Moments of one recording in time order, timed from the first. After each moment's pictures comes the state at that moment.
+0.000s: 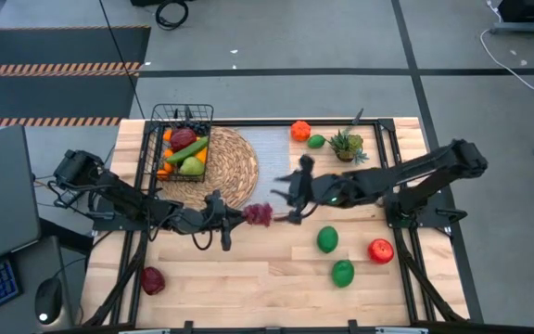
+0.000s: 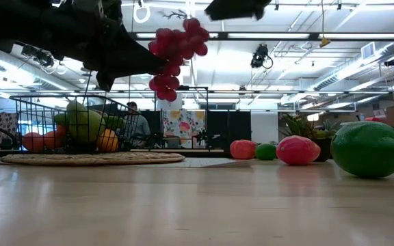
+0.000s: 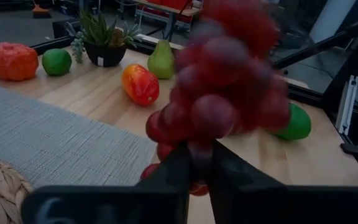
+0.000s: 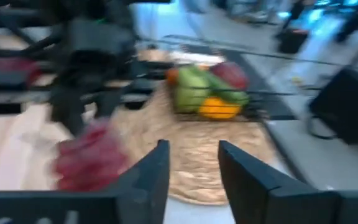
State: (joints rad) left arm -0.37 1.42 0.45 0.73 -0.59 -0.38; right arm 0.21 1.43 1.11 -0.10 0.53 -0.03
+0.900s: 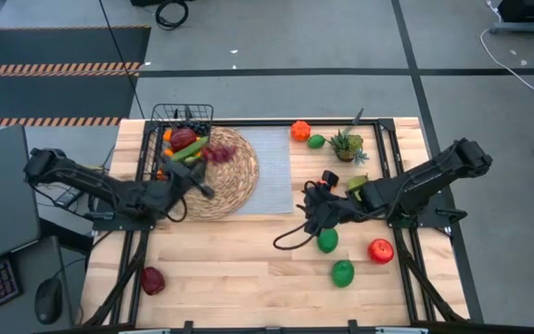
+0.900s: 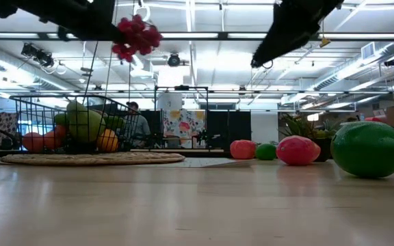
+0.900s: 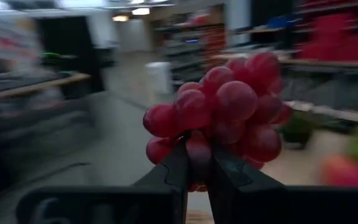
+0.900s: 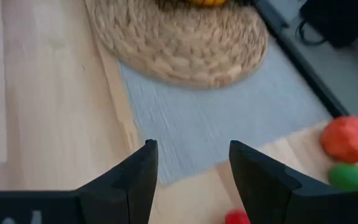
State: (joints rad) left arm -0.28 0.92 0.45 0.45 -1.23 0.06; right arm 0.33 1.38 1.01 -0.51 0.65 0.40
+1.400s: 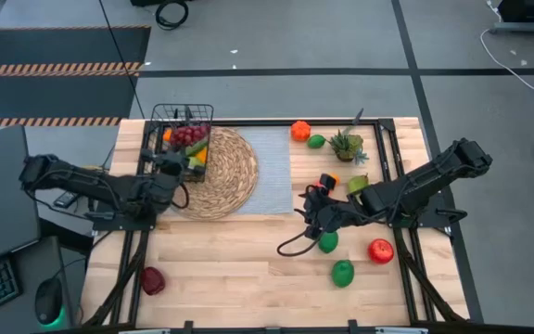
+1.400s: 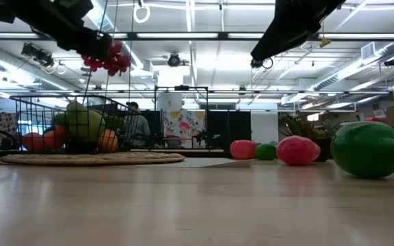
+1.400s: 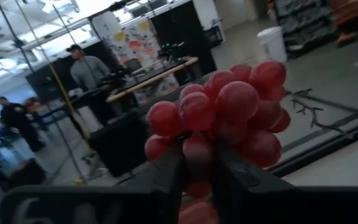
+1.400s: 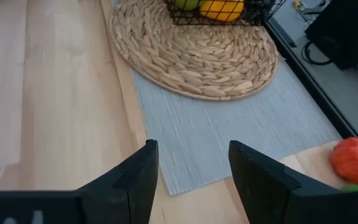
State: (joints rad) left arm -0.15 0.86 0.45 0.19 -1.57 0.14; right arm 0.36 1.38 0.97 -0.41 0.66 0.33
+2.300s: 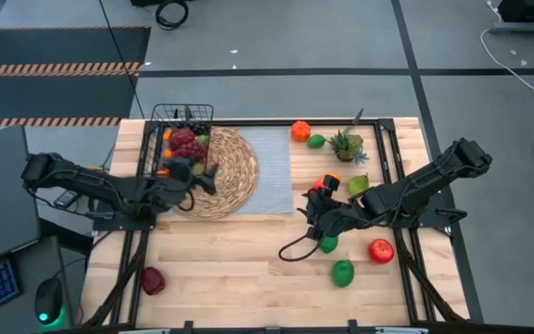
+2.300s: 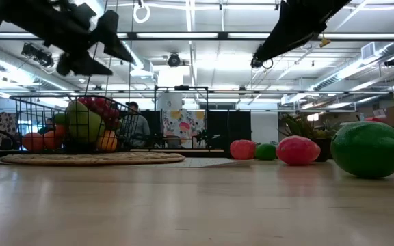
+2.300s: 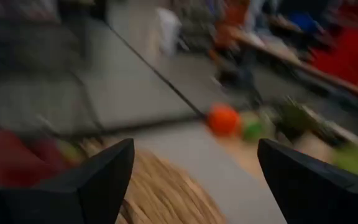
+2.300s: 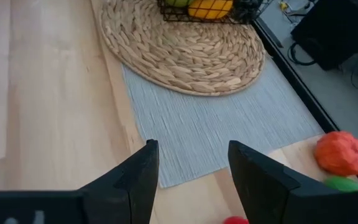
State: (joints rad) left arm -0.17 0.92 0.45 0.08 -1.09 -0.63; right arm 0.39 1.38 0.97 -0.46 0.72 0.36
